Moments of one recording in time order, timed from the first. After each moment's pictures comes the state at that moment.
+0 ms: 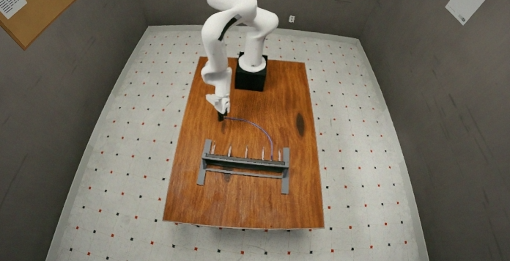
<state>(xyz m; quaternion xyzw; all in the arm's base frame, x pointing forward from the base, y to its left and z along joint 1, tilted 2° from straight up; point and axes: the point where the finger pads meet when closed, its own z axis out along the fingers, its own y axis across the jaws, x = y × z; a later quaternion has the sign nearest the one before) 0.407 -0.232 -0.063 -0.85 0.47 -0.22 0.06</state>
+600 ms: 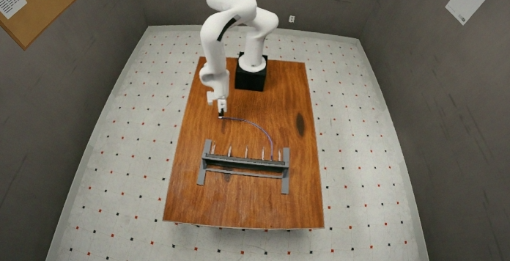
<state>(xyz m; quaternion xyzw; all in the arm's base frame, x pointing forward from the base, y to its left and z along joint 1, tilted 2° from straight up) 0.360 -0.228 -0.086 -0.74 0.66 -0.08 0.04</state>
